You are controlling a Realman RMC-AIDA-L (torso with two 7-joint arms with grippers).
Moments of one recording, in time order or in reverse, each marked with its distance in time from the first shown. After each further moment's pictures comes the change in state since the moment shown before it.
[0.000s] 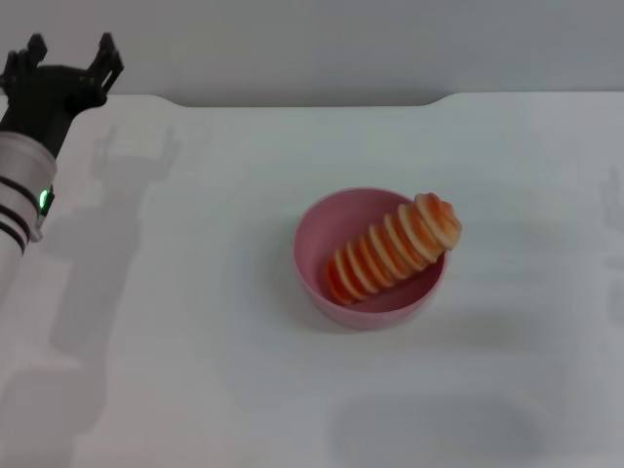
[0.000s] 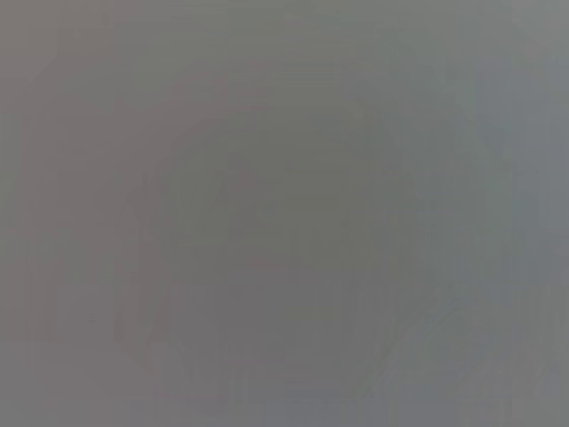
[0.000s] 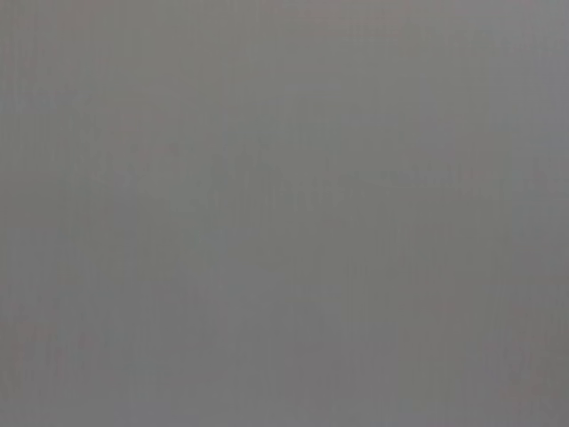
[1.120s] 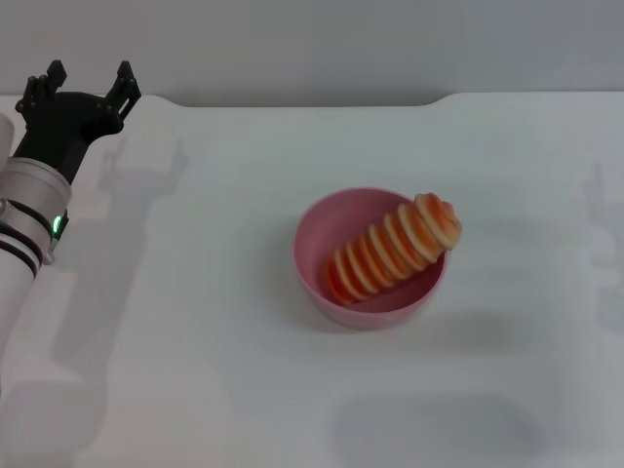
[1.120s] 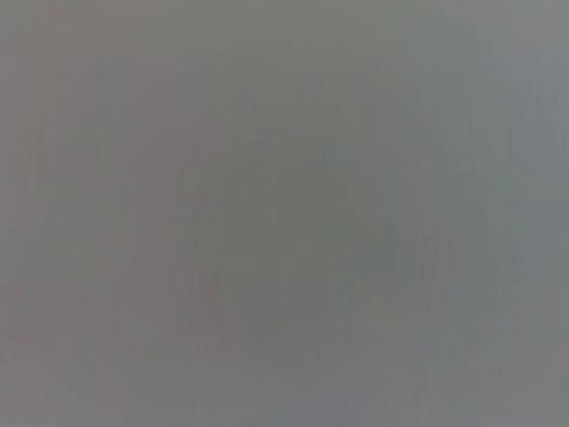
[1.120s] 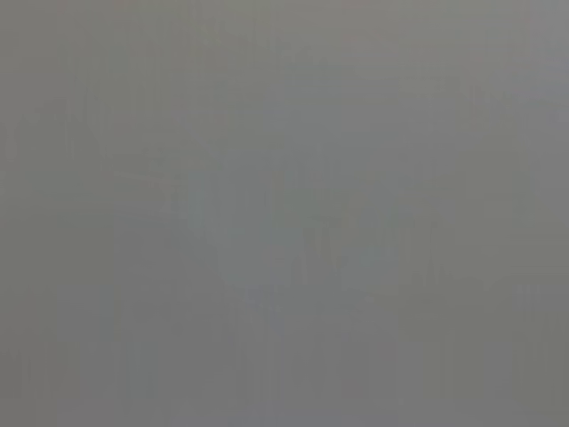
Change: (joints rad) left arm 0.009 -0.004 0.069 -0.050 -0.001 0.043 -0.038; right arm 0.085 -0.005 -0.082 0.153 -0.007 -0.154 0.096
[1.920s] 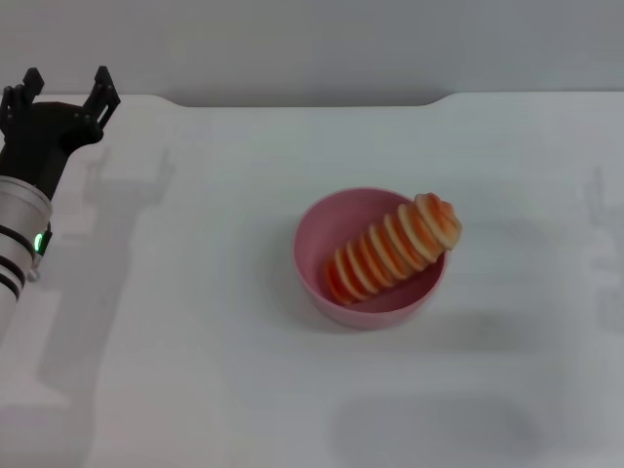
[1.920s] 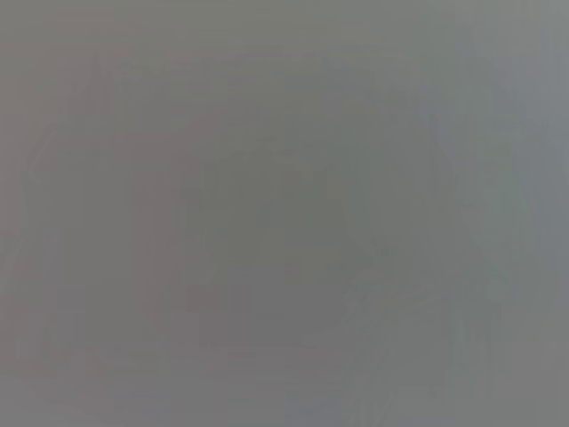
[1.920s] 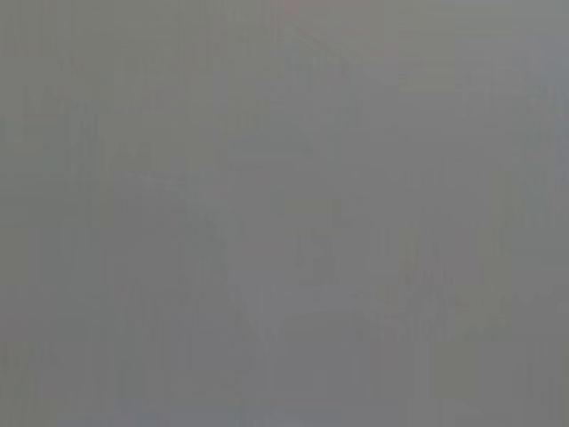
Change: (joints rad) left arm 0.072 0.002 0.016 0.035 0.004 0.060 -0.014; right arm 0.007 -0.002 -0.002 0.023 0.000 0.007 -0.010
